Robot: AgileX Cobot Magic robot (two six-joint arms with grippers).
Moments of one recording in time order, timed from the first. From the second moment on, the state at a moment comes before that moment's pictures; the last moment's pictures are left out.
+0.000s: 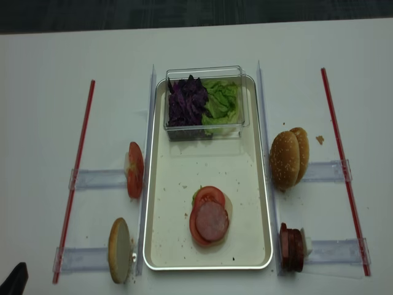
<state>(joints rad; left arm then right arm) -0.10 -0.02 -0.49 0.11 1.19 -0.11 0.08 0.06 -0.48 0.03 1.13 0.06</state>
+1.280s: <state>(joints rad) -0.10 0.66 -0.53 0.02 1.25 -0.12 0.08 0.06 -0.48 0.03 1.13 0.06</state>
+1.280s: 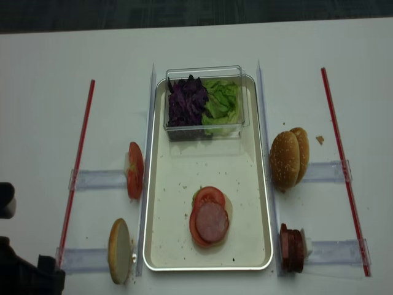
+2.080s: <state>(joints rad) -0.10 0.97 -0.70 0.06 1.24 -0.12 0.08 0.06 -0.48 0.03 1.13 0.06</state>
